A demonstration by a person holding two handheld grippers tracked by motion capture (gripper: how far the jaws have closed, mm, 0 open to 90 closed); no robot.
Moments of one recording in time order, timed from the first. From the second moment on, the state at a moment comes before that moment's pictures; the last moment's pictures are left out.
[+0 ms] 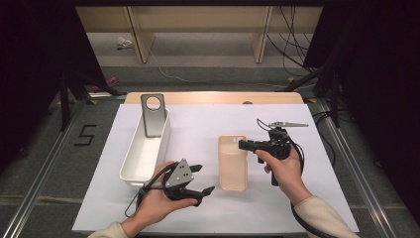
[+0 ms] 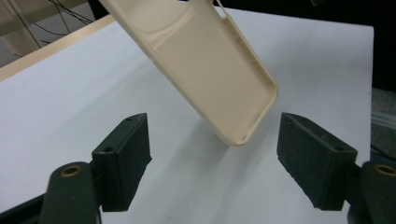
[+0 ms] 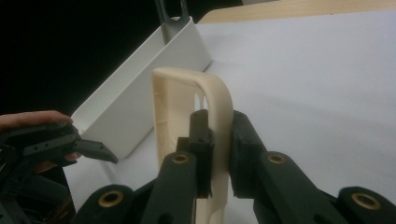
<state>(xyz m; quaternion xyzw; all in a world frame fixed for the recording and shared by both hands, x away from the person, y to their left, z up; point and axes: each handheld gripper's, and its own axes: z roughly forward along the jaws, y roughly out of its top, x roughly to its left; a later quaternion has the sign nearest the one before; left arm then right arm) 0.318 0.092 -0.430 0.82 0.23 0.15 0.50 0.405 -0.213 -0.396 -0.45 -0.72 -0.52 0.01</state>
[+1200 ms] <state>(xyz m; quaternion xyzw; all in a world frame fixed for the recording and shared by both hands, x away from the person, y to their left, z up) 0.347 0.092 -0.407 0.77 0.30 0.15 0.55 0.399 -0.209 -0.396 -0.44 -0.72 -0.54 0.00</state>
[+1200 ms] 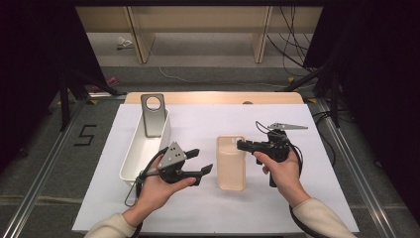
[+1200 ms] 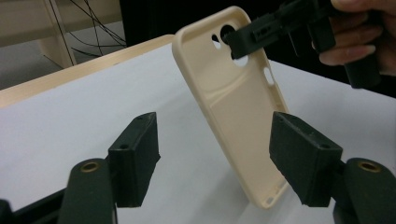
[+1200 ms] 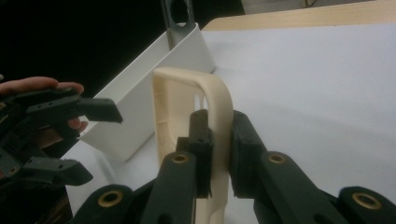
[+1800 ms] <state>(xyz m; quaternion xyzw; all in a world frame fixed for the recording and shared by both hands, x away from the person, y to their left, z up) 0.372 0.067 -0.394 0.76 0.32 0.15 0.55 0.399 -0.209 -0.395 -0.44 -0.72 -0.54 0.00</state>
